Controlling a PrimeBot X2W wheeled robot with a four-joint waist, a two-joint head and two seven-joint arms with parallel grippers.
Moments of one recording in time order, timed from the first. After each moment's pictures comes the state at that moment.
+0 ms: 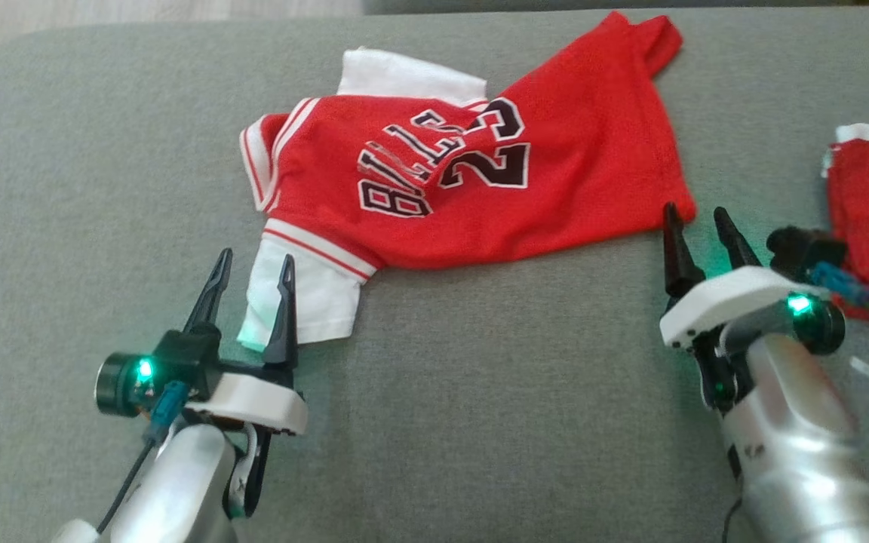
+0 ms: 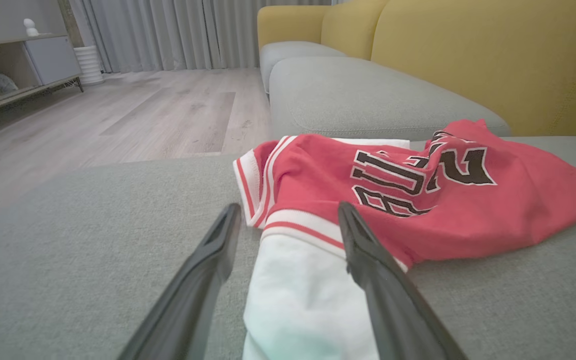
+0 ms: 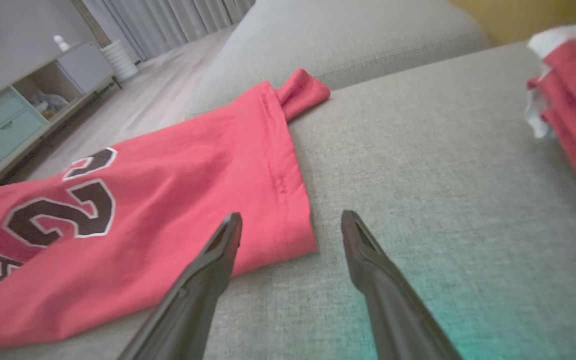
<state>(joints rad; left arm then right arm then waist) -0.31 0.22 -0.44 0.39 -0.37 0.14 -0.25 -0.49 -0.05 0.04 0.78 0.31 0.13 -0.17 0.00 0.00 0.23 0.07</state>
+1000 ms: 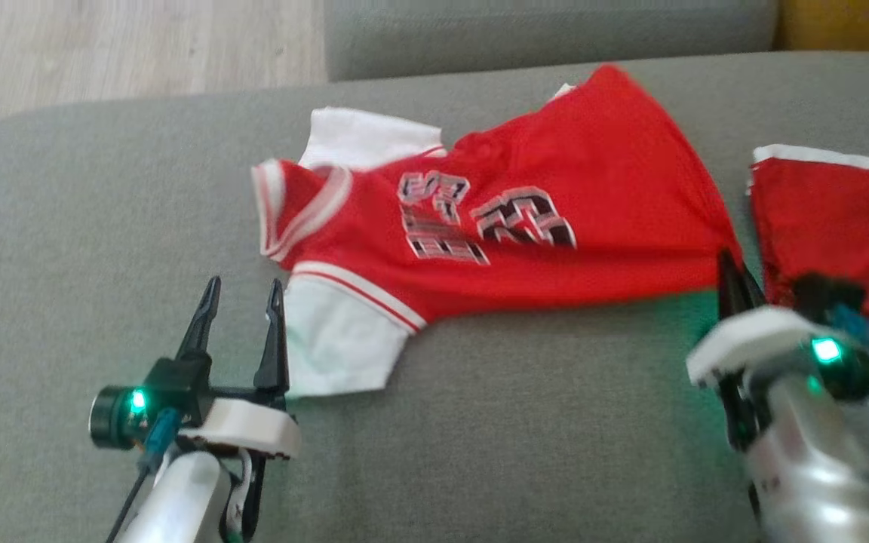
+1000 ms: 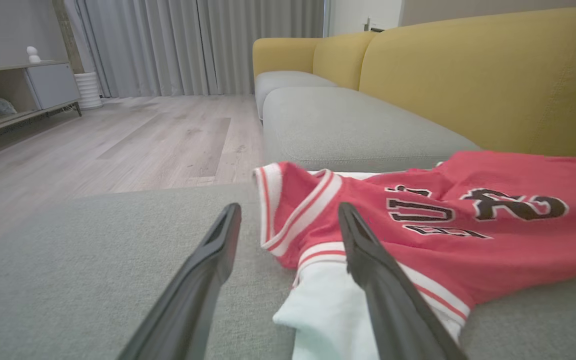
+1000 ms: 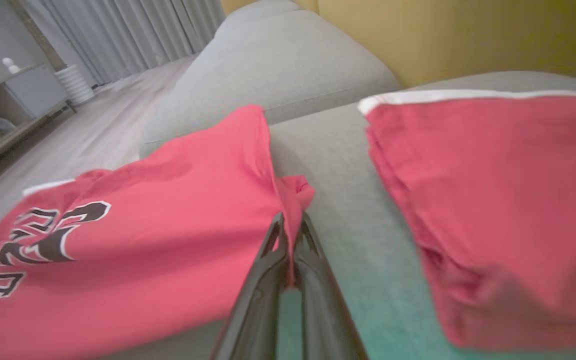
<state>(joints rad) -0.26 0.20 -0.41 0.38 -0.36 0.15 -0.25 -0.54 -0.06 -0.07 0.97 0.20 0.13 -0.25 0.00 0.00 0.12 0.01</state>
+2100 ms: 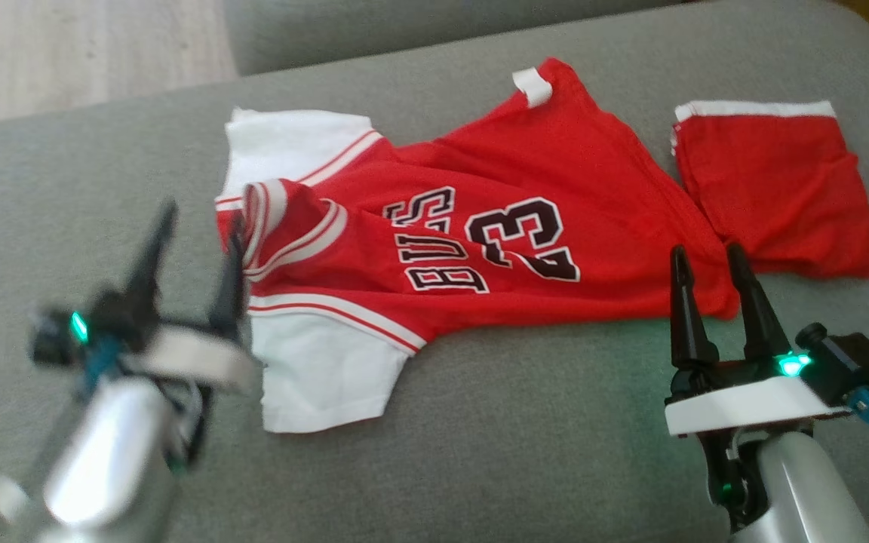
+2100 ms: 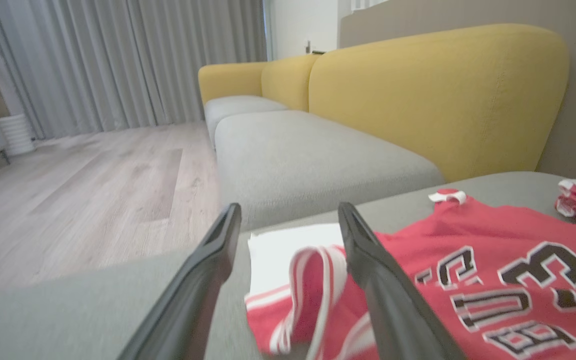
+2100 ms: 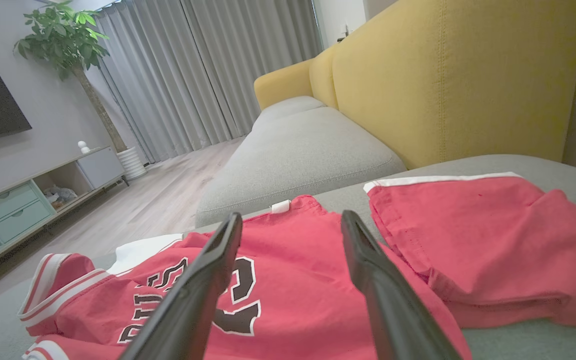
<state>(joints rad) -0.34 0.26 -0.35 0.36 -0.33 0.08 -0.22 -0.12 -0.05 0.10 0.21 0.32 0.13 -0.25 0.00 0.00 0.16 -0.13</state>
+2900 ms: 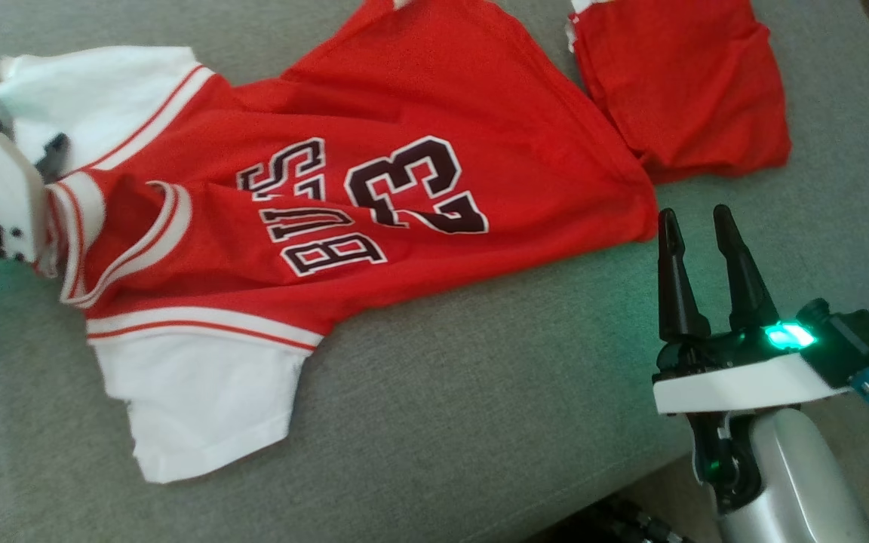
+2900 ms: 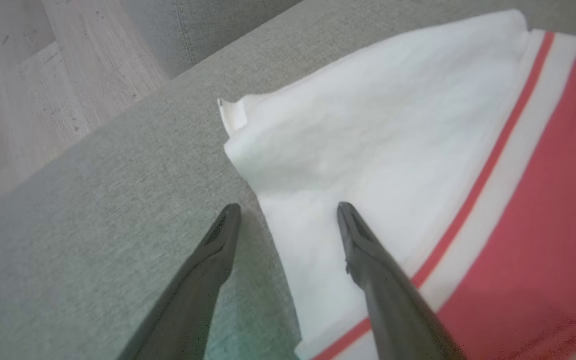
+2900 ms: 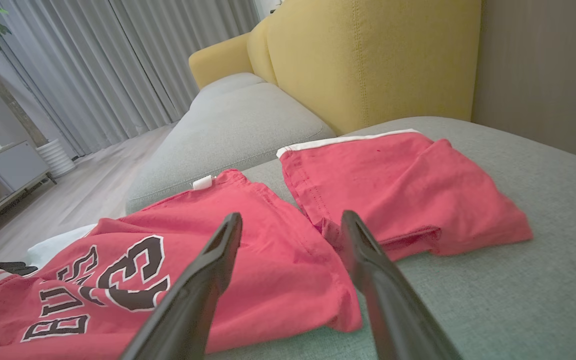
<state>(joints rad) -0.88 0.64 -0.61 0.67 -0.62 -0.13 0.51 -0.15 -0.05 0.16 0.12 0.40 0.13 -0.25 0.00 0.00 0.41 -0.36</state>
